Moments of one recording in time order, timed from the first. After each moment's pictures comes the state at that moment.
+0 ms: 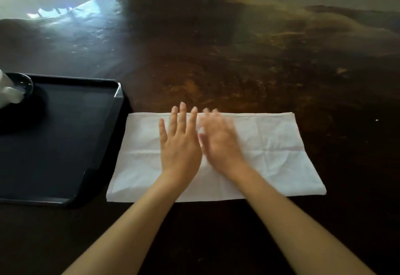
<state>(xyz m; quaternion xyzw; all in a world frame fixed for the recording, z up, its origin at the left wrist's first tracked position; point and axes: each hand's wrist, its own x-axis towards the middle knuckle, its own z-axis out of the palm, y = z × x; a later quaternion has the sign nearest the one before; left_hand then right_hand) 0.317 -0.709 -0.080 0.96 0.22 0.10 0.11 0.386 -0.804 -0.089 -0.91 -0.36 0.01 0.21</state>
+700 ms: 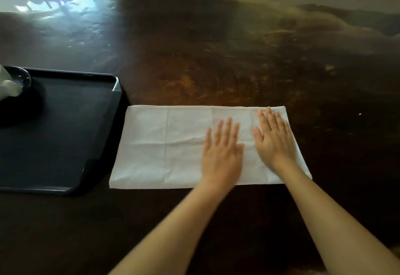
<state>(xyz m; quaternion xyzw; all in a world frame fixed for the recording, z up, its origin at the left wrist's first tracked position) 0.322 -0.792 -0.095 0.98 0.12 0.06 0.17 0.432 -0.923 -0.108 -0.98 -0.19 0.03 0.03</state>
